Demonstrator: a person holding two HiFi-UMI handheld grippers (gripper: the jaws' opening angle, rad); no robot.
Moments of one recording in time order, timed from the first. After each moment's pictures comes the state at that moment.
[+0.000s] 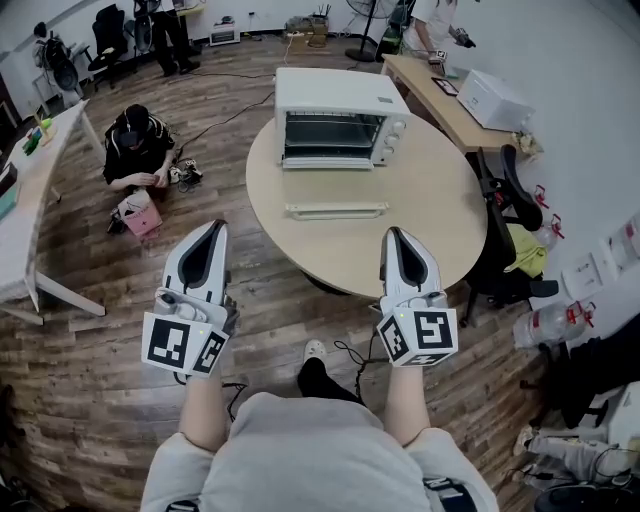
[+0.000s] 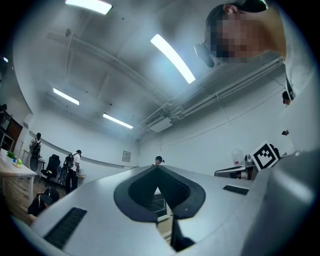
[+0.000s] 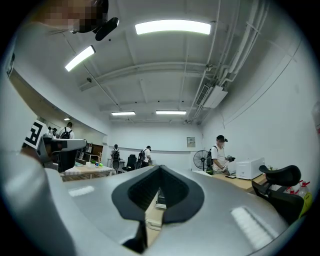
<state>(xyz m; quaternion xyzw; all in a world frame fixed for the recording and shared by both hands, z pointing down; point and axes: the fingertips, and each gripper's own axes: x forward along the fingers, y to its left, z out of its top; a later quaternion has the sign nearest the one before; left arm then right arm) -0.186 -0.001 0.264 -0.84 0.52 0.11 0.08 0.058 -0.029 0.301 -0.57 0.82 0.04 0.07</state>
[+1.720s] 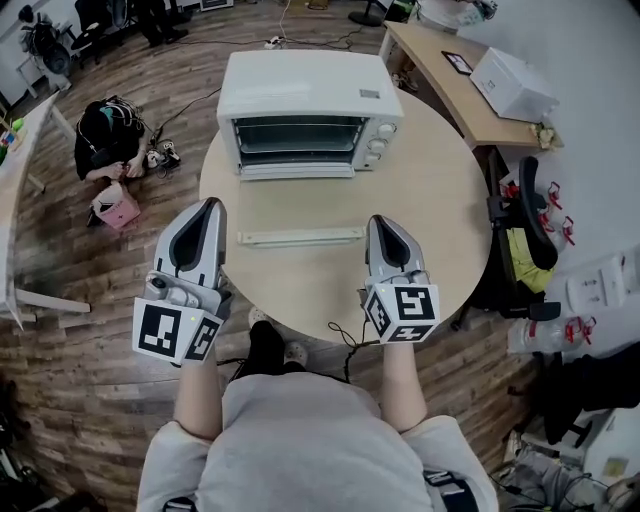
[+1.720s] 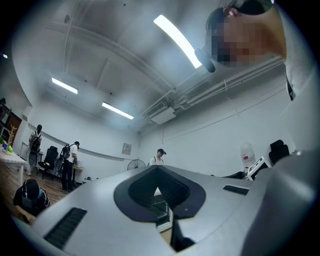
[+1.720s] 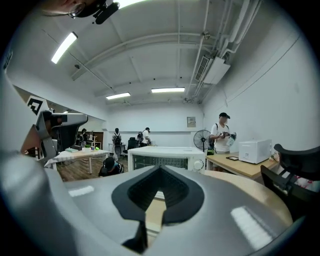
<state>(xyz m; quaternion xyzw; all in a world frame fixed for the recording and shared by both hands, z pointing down) -0.085 -0.207 0.291 -0.84 0.53 0.09 0.05 0.144 -0.250 0.399 -0.55 0.83 -0.03 -0.02</state>
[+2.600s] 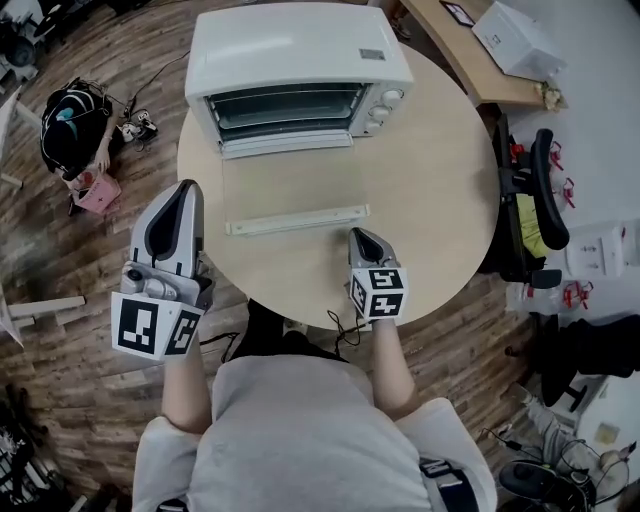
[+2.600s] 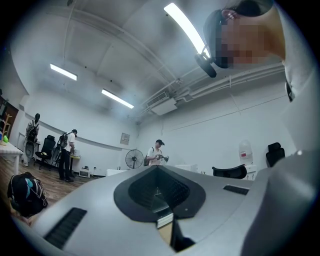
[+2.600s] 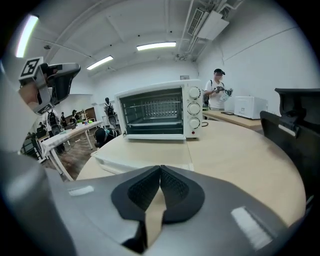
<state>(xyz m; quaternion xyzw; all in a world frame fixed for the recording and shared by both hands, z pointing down) -0.102 -0.281 0.332 -0.86 0.51 0.06 0.00 0.150 -0.270 0.608 -0.55 0.79 -0.20 -0.18</state>
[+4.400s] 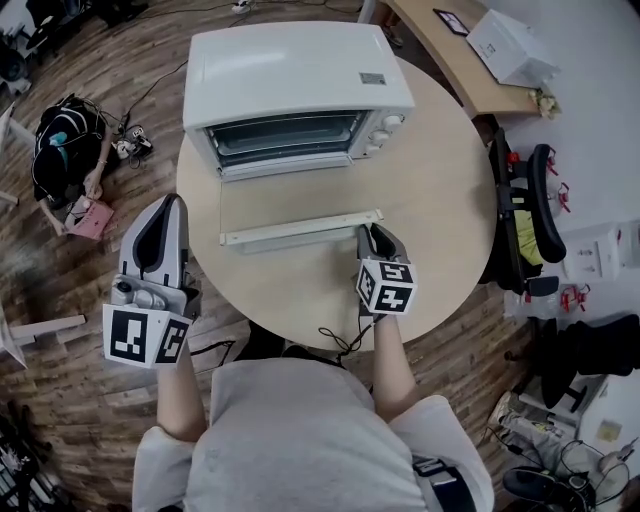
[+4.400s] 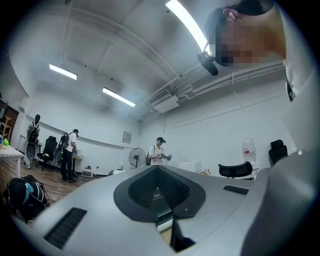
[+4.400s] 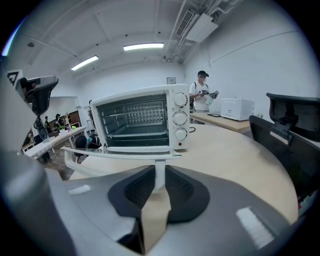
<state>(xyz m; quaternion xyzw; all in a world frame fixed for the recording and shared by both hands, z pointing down) -0.134 -0.323 0.333 -0.85 0.52 0.04 0.00 0.173 -0.331 0.583 -0.62 0.74 -0.22 -0.17</state>
